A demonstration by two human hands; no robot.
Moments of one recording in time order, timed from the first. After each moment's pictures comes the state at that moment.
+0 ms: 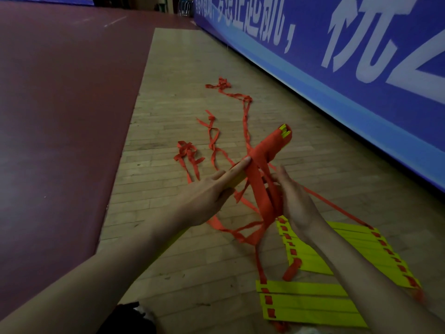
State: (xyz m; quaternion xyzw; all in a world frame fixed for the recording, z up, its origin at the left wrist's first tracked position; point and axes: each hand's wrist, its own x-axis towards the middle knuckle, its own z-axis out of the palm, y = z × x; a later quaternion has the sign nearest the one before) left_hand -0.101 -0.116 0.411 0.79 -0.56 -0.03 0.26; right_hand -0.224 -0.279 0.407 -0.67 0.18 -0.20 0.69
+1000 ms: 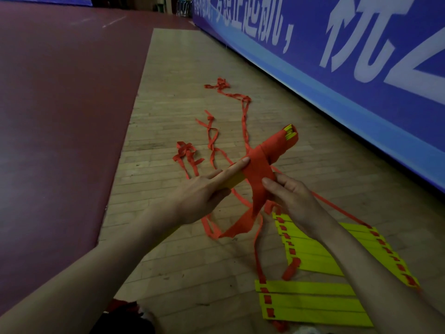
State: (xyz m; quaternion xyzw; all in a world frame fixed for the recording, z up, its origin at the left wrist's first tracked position) left_hand -0.097 -0.108 0.416 0.76 -0.59 -0.01 0.25; right_hand -0.234 -0.279 0.419 -0.67 0.11 -0.14 0.72
